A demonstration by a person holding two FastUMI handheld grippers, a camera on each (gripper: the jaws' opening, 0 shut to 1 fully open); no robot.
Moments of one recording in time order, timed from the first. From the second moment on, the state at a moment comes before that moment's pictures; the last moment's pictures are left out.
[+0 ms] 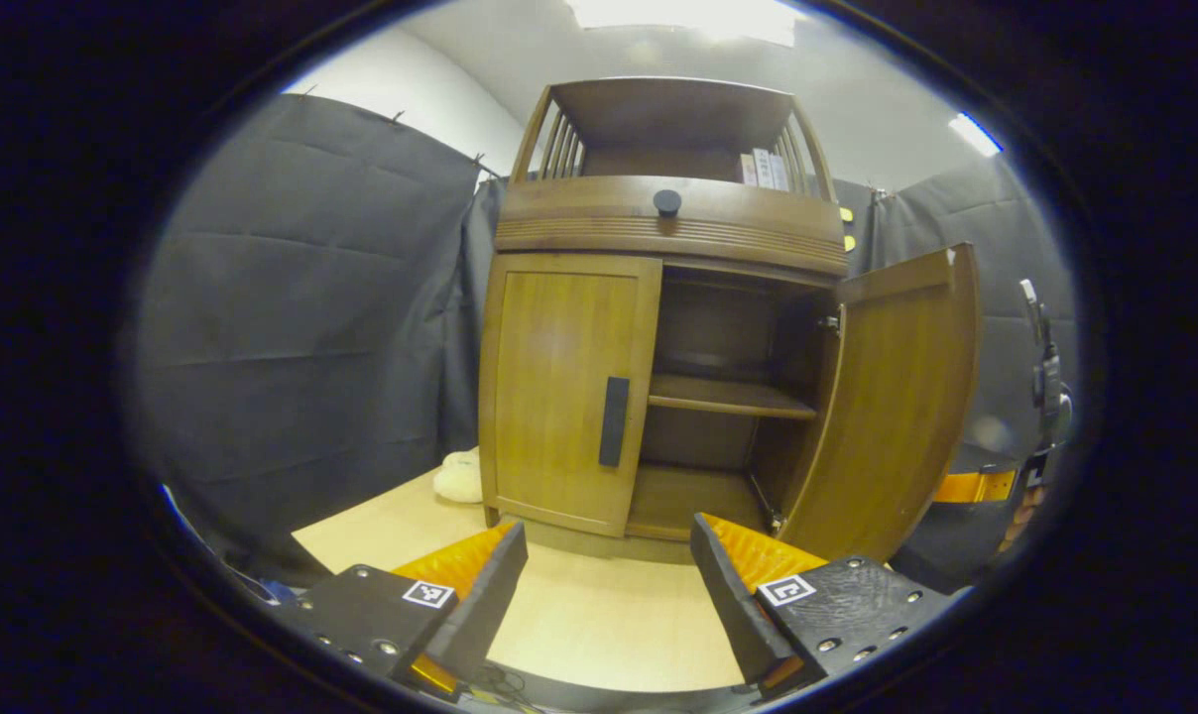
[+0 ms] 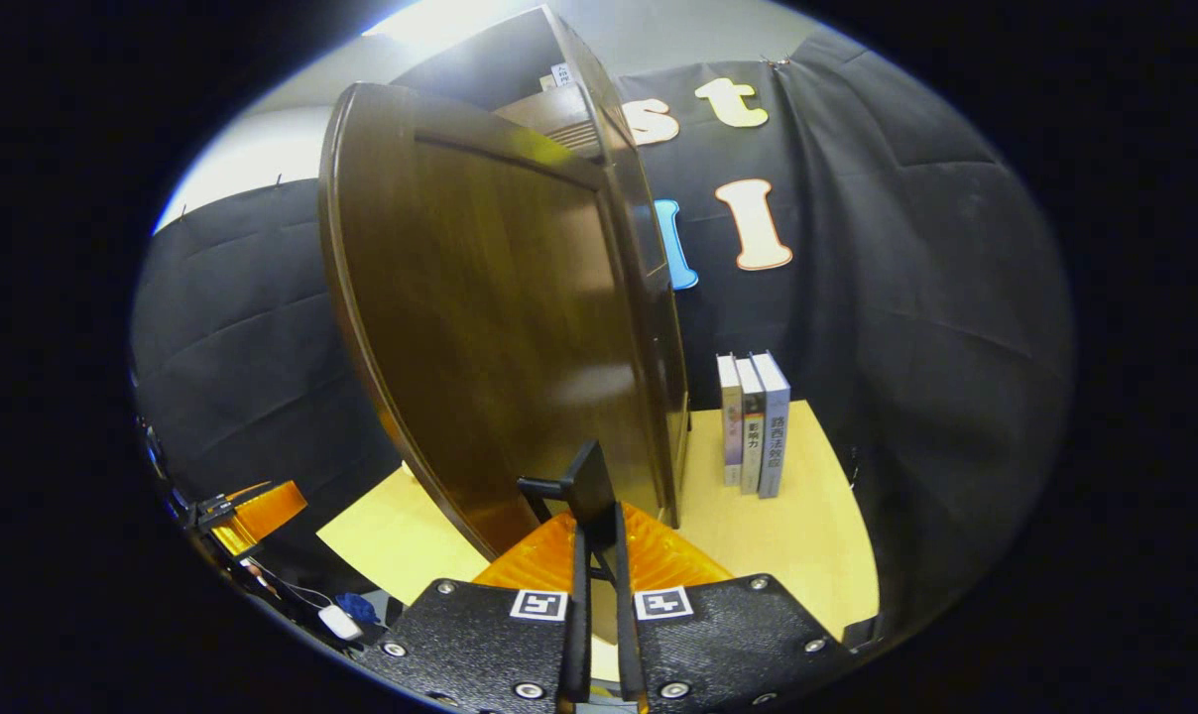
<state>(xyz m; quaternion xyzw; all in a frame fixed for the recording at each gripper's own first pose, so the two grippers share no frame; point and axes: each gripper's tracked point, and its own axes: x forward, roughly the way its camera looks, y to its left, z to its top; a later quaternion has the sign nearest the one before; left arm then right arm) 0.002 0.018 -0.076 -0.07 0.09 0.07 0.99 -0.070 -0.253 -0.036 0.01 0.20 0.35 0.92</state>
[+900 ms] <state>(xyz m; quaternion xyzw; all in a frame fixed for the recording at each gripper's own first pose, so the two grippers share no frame) -0.002 0.021 -0.074 -0.05 0.11 0.09 0.99 -0.061 -0.275 -0.041 0.03 0.20 0.36 0.91</state>
